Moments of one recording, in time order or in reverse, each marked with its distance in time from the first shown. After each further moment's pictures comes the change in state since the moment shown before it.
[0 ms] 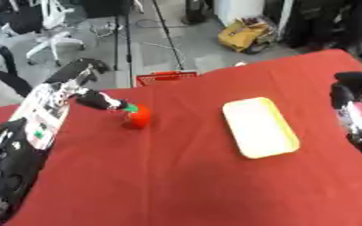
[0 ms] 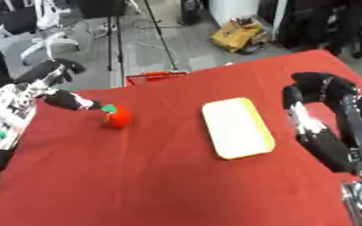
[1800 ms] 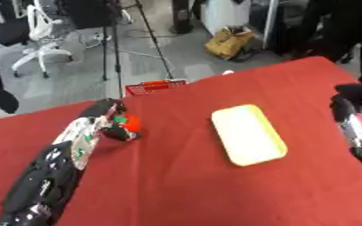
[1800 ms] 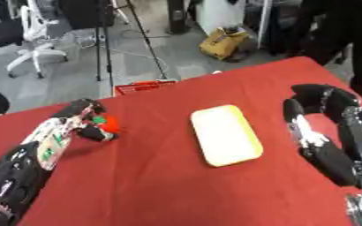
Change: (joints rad) left arm -0.010 -0.097 0.055 0.199 -0.097 0.009 0.255; right arm -0.011 0.000 0.006 0.000 -0.009 -0.007 0.010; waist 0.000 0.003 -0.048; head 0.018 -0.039
